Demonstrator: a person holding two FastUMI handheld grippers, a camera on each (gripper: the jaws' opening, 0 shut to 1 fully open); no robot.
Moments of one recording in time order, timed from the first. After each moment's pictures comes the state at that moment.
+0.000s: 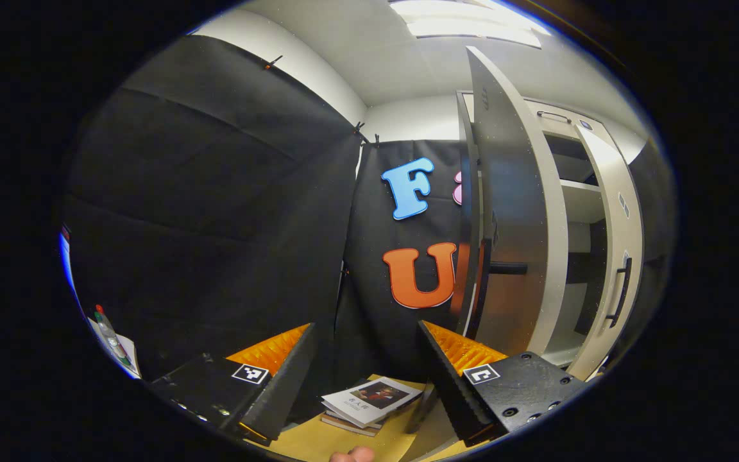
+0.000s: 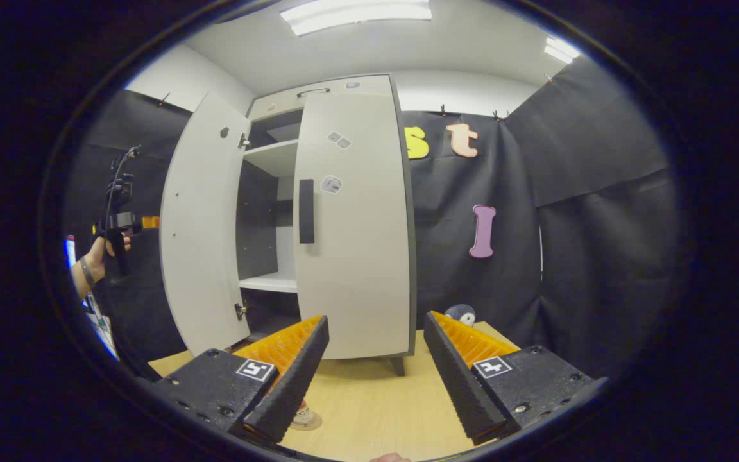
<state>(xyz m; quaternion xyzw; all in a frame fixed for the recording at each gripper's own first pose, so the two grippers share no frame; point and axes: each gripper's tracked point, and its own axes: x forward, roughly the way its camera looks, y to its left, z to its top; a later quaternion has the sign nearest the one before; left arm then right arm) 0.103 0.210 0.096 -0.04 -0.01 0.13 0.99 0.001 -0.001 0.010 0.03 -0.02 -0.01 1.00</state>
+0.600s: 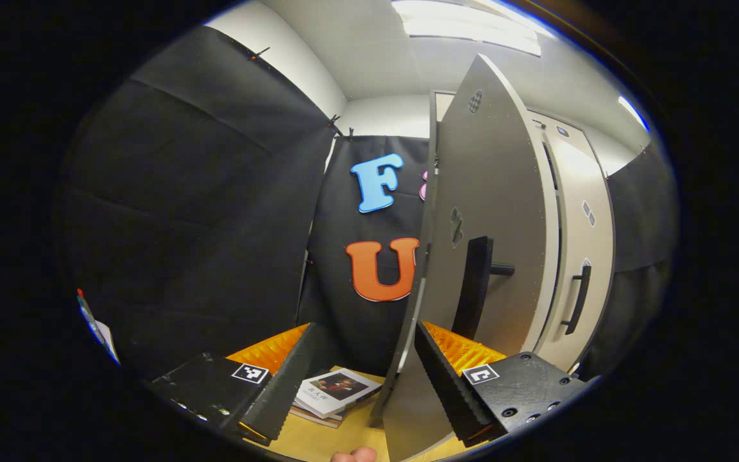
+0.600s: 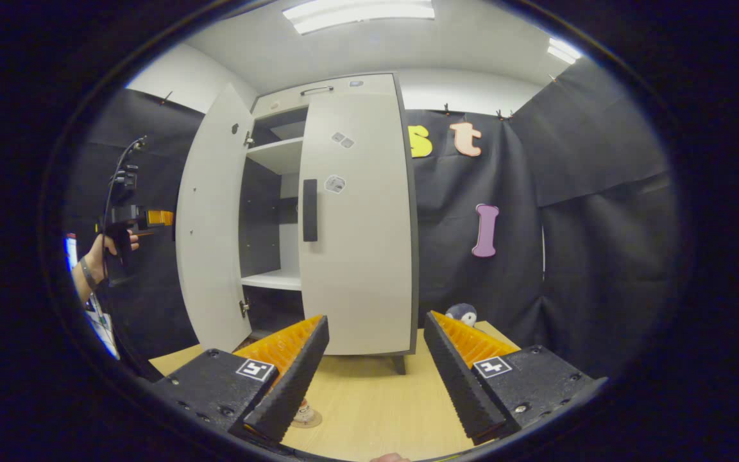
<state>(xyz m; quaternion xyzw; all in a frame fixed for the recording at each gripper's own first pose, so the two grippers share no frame) 0.105 0.137 0.097 -0.04 -0.01 0.05 1.00 -0.007 -0.007 0.012 0.03 -0.01 -0.02 1.00</state>
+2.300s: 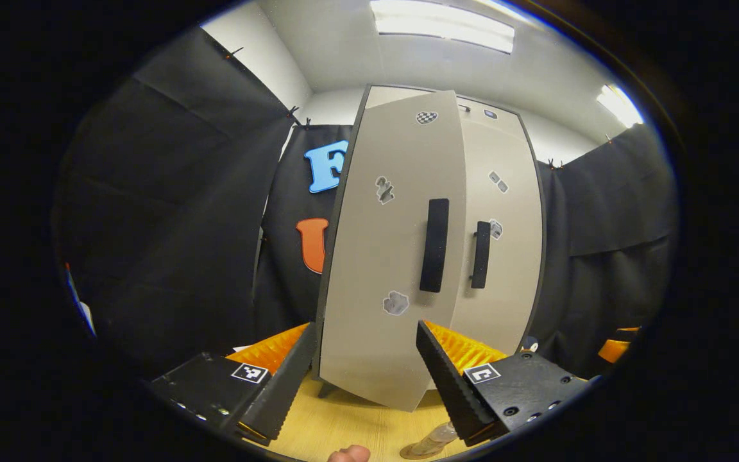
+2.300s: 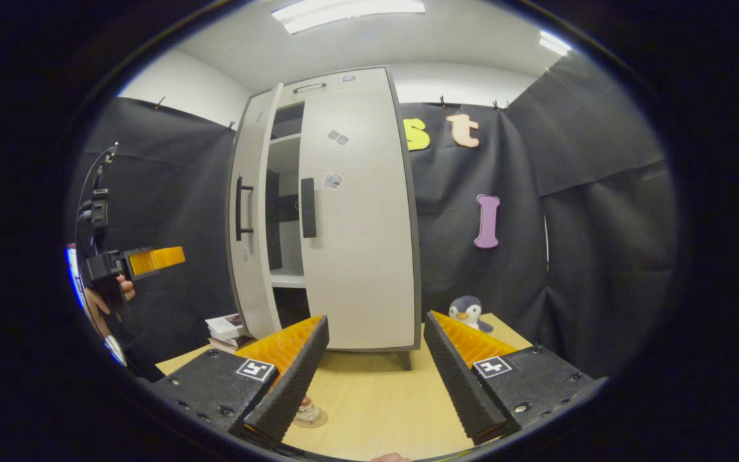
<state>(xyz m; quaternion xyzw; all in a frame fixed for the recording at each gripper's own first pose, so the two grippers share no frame) 0.024 0.037 0.034 -0.04 0.00 -0.01 1.00 -0.001 -0.007 0.007 0.04 0.01 -0.01 1.00</state>
